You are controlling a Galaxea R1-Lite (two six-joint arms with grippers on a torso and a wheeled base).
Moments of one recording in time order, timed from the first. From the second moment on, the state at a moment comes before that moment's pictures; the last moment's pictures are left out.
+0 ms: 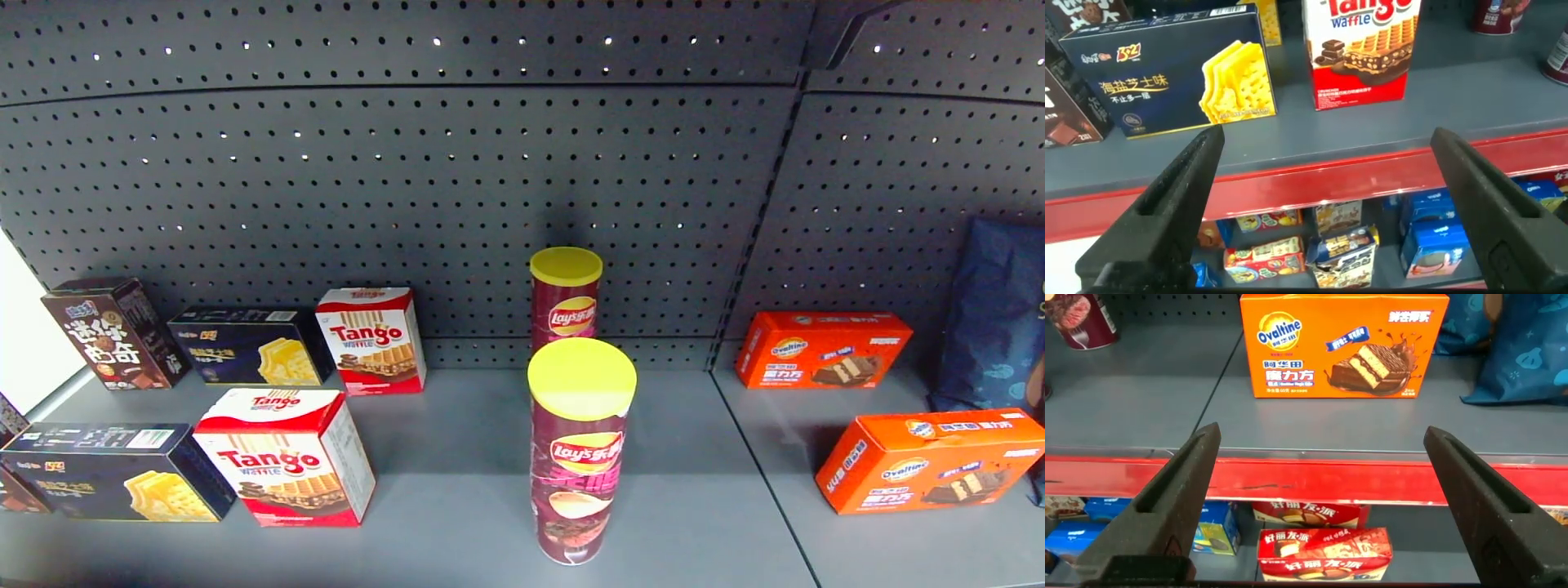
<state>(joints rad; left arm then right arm) -0.01 0.00 0.00 0.00 -0.11 0.06 0.00 0.00 0.00 0.00 0.03 0.01</state>
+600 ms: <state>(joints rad) 0.00 0.00 0.00 0.00 -0.11 0.06 0.00 0.00 0.00 0.00 0.03 0.01</state>
